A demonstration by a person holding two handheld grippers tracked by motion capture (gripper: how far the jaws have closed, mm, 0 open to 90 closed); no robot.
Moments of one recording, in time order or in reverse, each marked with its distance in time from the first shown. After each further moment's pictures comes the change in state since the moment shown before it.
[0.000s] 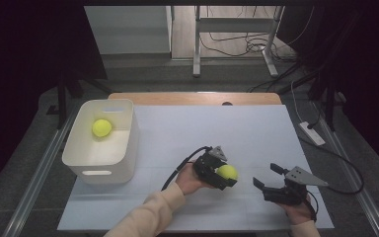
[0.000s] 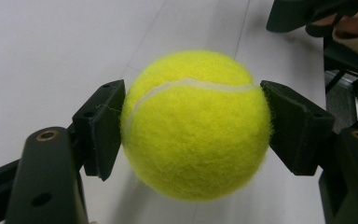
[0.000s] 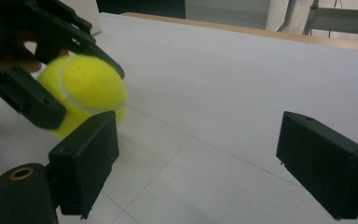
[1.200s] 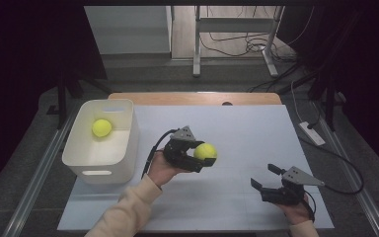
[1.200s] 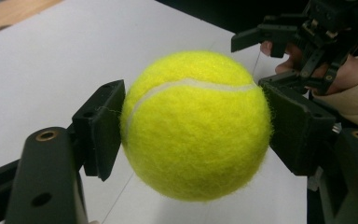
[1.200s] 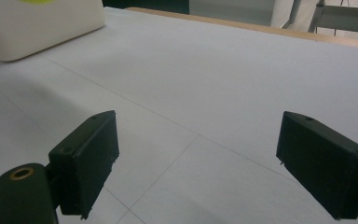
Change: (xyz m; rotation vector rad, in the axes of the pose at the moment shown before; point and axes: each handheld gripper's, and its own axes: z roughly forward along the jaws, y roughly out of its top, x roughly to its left) left arm 0.011 -0.004 -0.101 -0.211 0.095 -0.040; right arm 0.004 0.000 0.004 0.013 0.011 -0.015
